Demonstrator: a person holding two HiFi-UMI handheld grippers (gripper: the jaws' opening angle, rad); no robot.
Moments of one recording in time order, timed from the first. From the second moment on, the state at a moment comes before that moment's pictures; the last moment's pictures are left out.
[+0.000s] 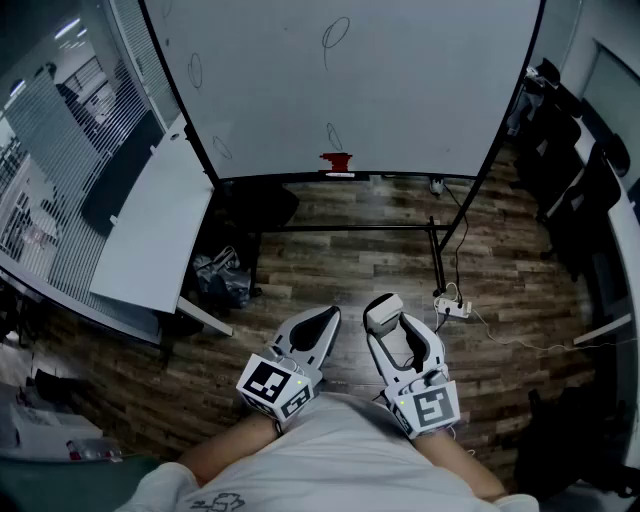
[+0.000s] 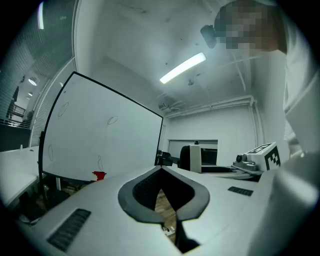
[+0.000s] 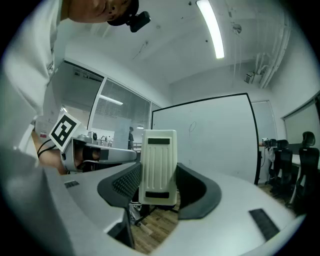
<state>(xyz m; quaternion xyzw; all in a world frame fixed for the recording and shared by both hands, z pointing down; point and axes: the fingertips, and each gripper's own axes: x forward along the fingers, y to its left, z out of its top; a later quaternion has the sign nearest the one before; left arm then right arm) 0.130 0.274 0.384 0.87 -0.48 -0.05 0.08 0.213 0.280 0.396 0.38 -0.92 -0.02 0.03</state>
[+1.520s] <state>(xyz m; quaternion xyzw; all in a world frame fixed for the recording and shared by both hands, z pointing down) -0.006 0.158 0.377 0.89 -0.44 -0.07 0.08 0.069 0.164 0.401 0.37 -0.93 -0.01 0.02</state>
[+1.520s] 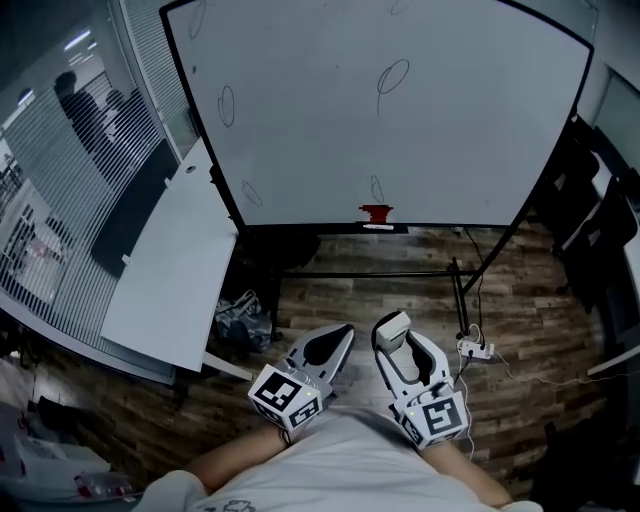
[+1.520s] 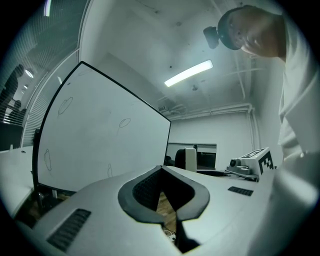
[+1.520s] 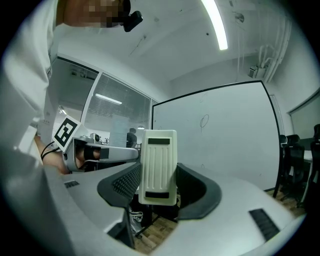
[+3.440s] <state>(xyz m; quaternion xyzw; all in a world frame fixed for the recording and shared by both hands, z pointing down) -0.078 -0.074 0.379 0.86 -0.49 -0.09 0.10 0.000 -0.082 0.399 0.31 -0.95 0.04 0.03</state>
